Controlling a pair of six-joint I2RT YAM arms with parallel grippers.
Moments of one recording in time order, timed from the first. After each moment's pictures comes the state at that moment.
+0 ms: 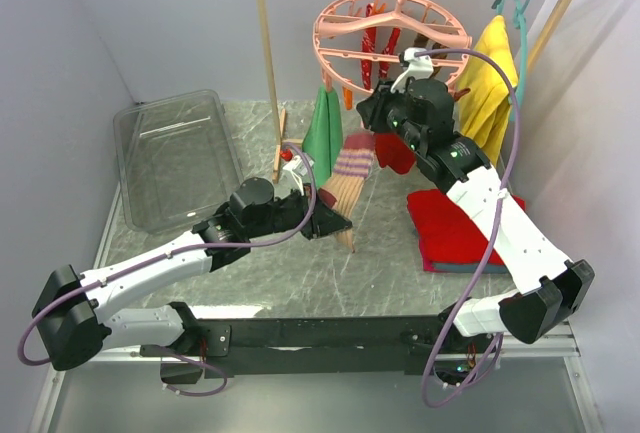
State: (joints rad) left arm -0.91 1.16 0.82 0.21 0.34 -0.81; right arm 0.50 1.35 1.47 -0.33 0.10 0.35
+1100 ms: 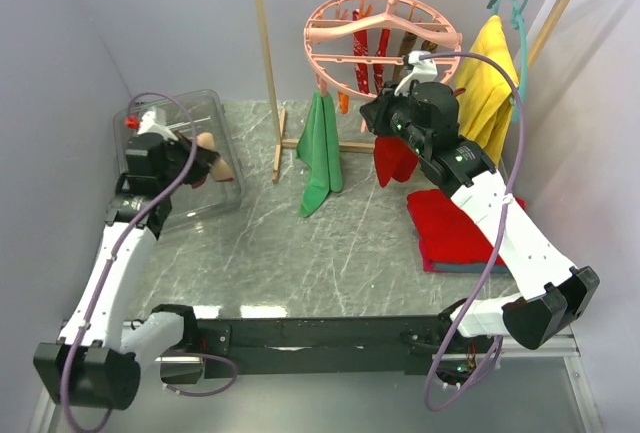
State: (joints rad) left arm -0.14 0.99 0.98 -0.34 0.13 -0.72; right arm 0.50 1.31 1.45 -0.34 0.08 0.36
